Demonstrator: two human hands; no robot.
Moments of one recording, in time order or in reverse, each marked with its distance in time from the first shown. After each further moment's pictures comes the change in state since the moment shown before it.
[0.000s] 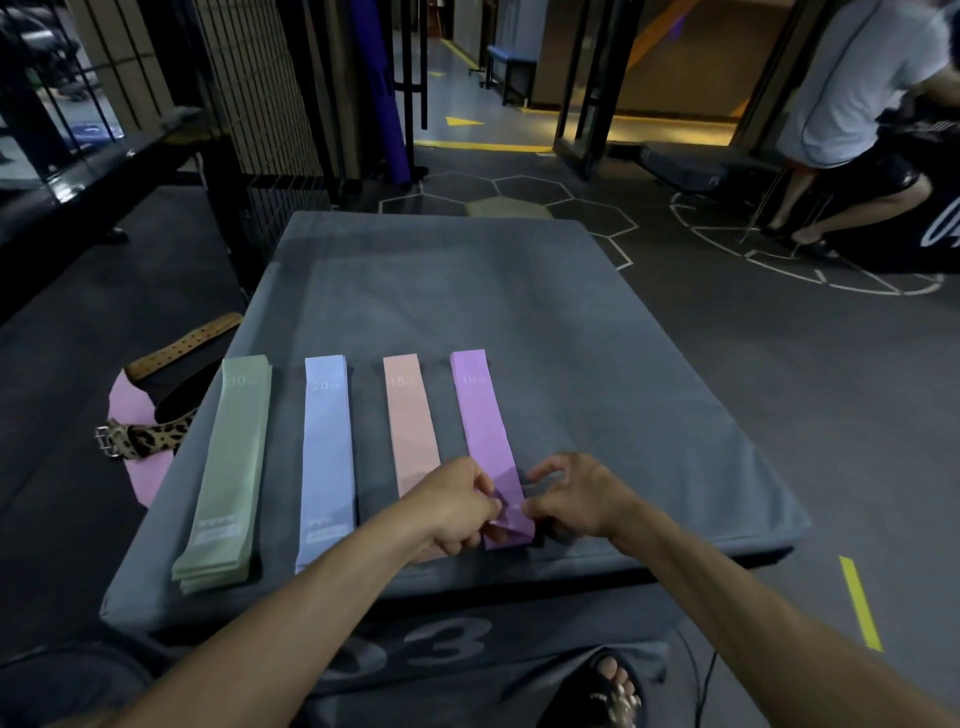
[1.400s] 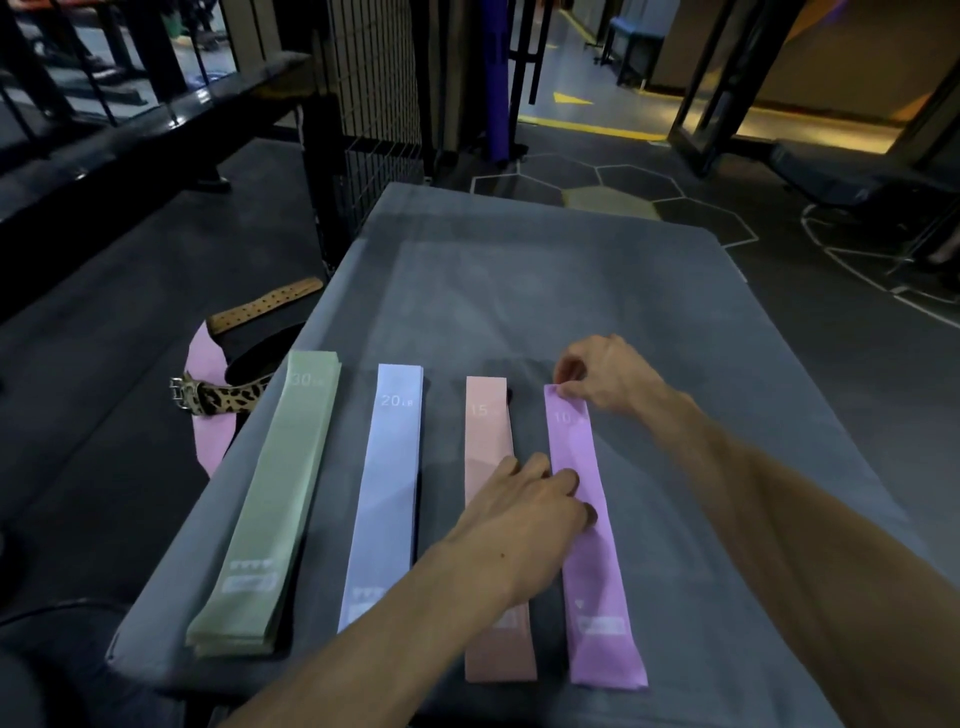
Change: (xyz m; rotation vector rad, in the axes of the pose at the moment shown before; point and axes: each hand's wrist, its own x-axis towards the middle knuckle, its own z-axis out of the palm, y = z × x) left_hand 0.067 -0.009 -0.042 0.934 0.315 0.604; right_hand 0.223 -0.122 -0.030 -0.634 0.040 -0.498
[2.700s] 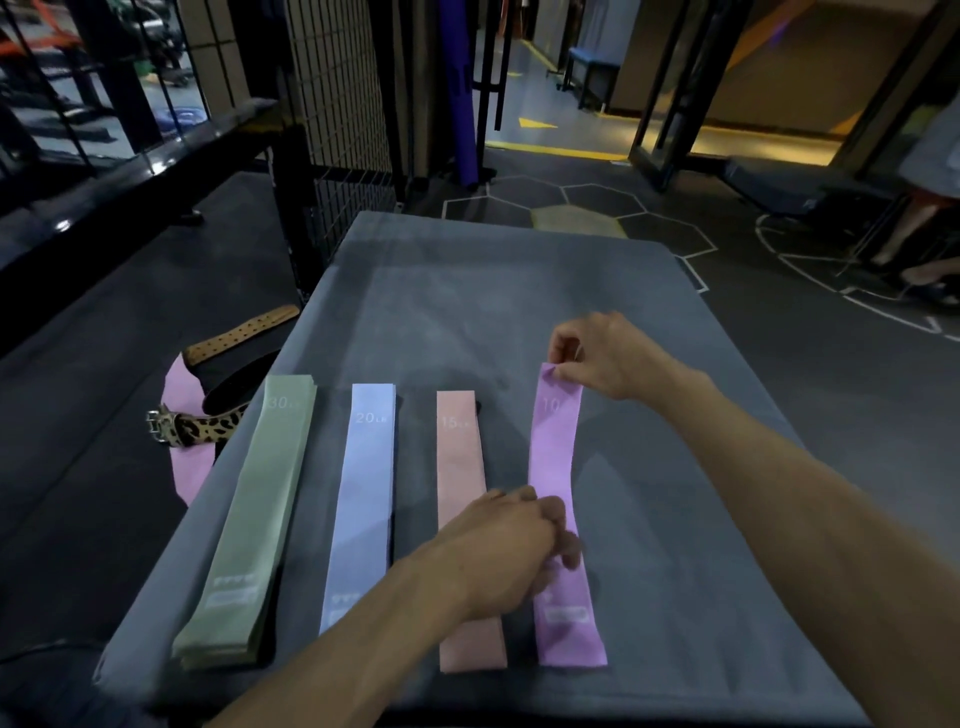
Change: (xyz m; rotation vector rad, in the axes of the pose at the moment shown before) left_hand -0.009 0.009 -0.007 -0.181 -0.095 0.159; right_hand -0.049 -0.011 -0.067 -0.031 0.142 -0.141
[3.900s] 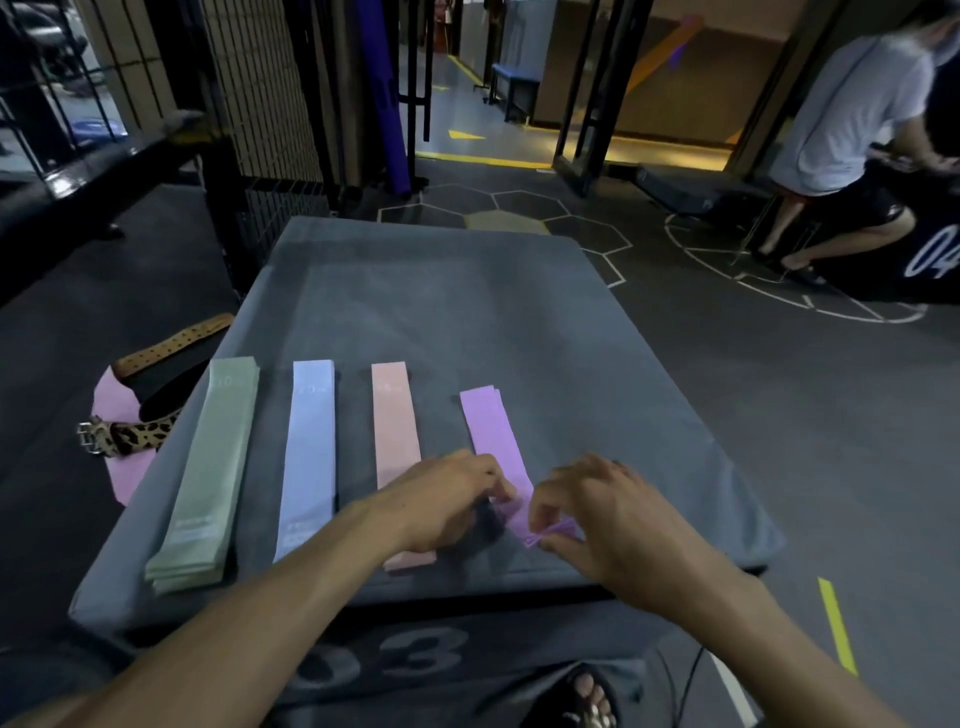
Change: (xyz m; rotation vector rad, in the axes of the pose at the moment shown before) left_hand -0.009 0.022 0.022 -0.040 -0.052 -0.021; right_hand -0.268 -0.082 0.010 -0.079 0.035 -0.066
